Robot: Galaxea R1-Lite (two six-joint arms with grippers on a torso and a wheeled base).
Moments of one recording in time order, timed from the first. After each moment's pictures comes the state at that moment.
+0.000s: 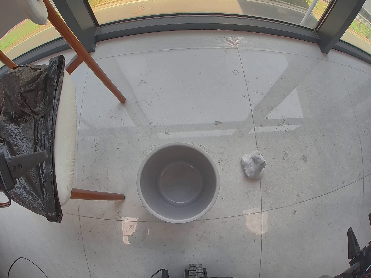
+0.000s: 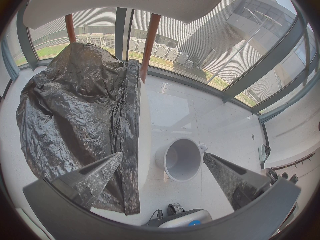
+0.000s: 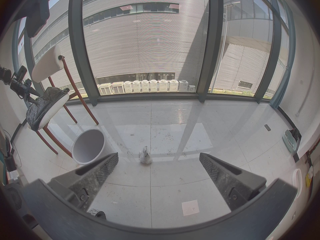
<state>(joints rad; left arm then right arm) 0.00 0.91 -0.79 0.19 -0.29 -0.20 0.00 0.02 -0.02 0.00 -0.02 0.00</state>
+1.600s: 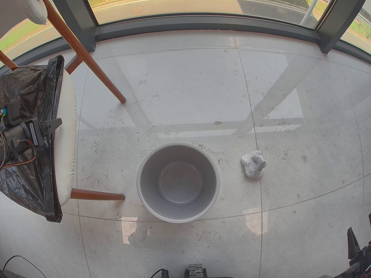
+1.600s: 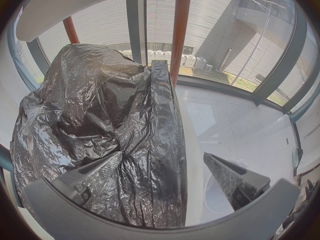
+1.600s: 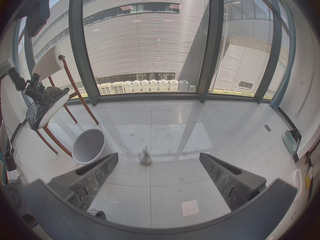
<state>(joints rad) 0.05 1.28 -0.81 -0.22 -0.05 -0.13 0.00 0.02 -0.02 0.00 -0.02 0.00</state>
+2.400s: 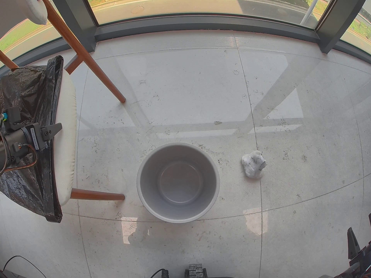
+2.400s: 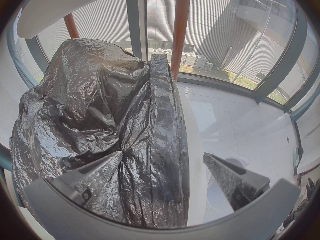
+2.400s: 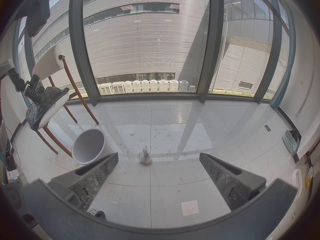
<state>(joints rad) 0.05 1.28 -0.78 -0.23 -0.05 -0.13 0.00 0.02 -0.02 0.00 -0.02 0.00</state>
